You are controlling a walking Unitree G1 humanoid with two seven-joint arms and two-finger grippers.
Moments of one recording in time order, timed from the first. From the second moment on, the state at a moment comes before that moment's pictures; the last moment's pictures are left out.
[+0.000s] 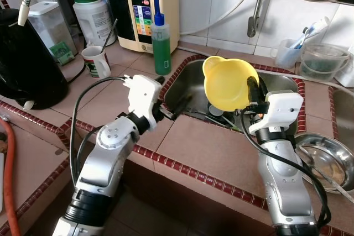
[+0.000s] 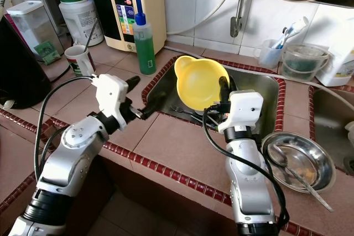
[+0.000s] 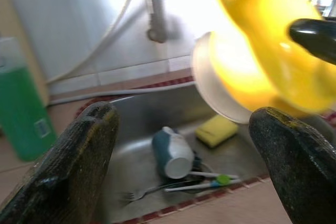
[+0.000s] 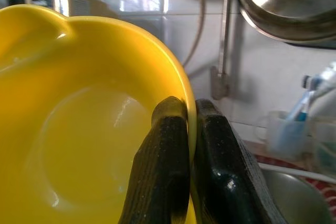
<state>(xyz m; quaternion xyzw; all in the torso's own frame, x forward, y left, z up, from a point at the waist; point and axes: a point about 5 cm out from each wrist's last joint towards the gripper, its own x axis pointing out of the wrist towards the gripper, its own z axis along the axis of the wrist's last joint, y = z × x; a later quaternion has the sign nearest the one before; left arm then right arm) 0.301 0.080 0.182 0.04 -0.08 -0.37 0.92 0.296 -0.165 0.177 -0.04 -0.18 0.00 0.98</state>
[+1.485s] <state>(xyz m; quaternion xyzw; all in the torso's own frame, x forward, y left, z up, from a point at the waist) 0.251 0.064 0.183 0.03 -0.05 -0.45 0.89 0.352 -0.172 0.180 0.11 0.00 0.06 0.99</state>
